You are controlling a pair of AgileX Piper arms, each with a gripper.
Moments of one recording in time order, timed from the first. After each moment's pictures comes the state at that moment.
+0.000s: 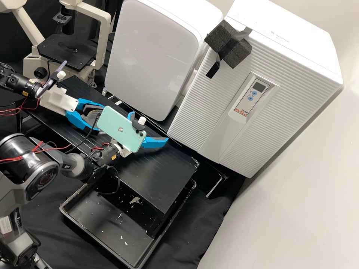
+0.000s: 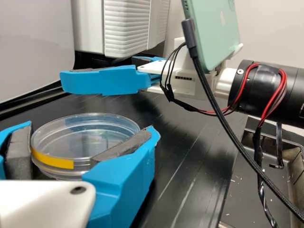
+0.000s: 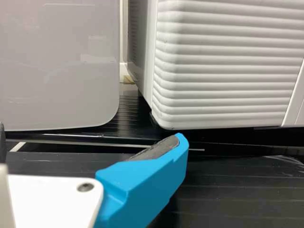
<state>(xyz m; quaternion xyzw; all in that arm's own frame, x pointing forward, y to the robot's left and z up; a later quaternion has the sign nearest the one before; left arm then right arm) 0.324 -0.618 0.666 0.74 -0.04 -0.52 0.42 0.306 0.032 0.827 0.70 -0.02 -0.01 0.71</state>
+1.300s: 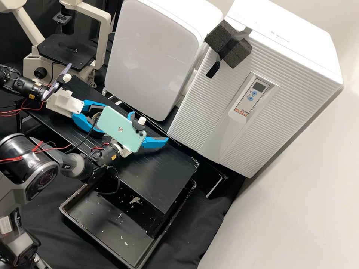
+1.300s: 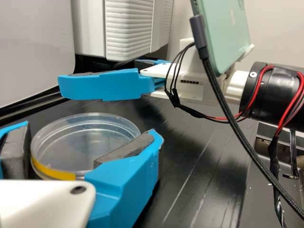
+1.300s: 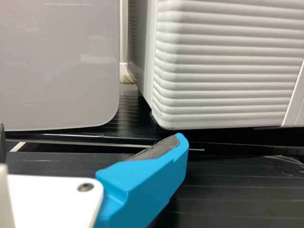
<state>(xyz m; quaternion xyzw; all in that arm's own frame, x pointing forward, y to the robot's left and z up) 0.334 -0.623 0.653 0.75 -0.06 -0.51 0.42 0.306 0.032 0.827 0.70 -0.02 -0.01 0.71</state>
